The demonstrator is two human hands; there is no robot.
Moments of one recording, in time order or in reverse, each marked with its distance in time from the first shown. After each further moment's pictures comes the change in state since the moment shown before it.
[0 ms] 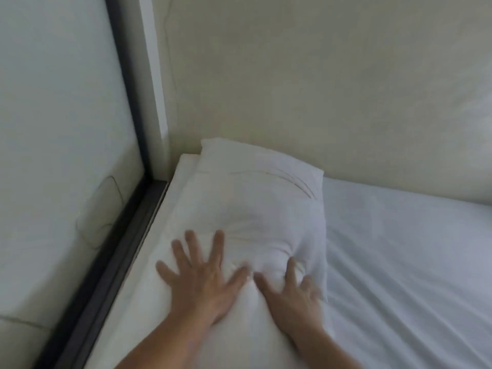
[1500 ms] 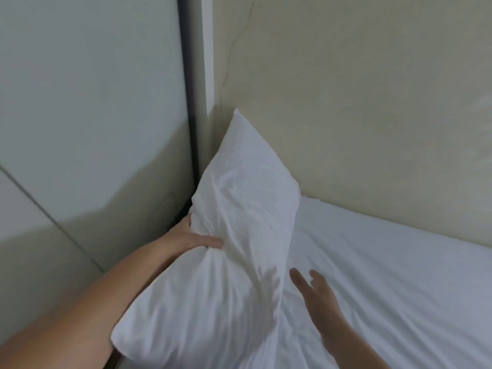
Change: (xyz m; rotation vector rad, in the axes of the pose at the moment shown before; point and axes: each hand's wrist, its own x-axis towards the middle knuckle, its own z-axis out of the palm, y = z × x) left_hand -0.028 -0.036 -0.194 -0.930 -0.279 -0.119; right_hand -0.053 -0.002 -0.112 0.530 -0.235 -0.100
